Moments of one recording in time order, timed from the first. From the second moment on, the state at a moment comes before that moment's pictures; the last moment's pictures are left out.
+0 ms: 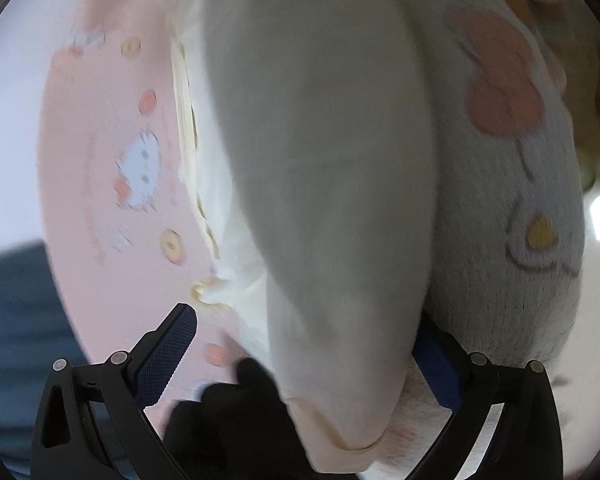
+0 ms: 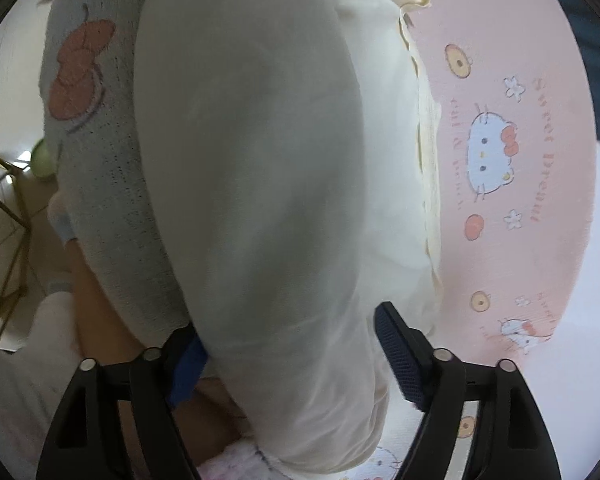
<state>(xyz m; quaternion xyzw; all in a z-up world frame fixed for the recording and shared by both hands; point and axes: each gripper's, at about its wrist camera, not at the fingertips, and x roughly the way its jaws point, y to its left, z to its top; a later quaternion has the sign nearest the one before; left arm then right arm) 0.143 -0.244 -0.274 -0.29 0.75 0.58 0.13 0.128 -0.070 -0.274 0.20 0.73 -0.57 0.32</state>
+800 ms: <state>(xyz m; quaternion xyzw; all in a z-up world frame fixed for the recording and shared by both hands) -0.033 -0.299 -0.249 -0.72 0.23 0.64 0.15 0.055 -0.069 -0.241 0.50 0.46 -0.59 0.45</state>
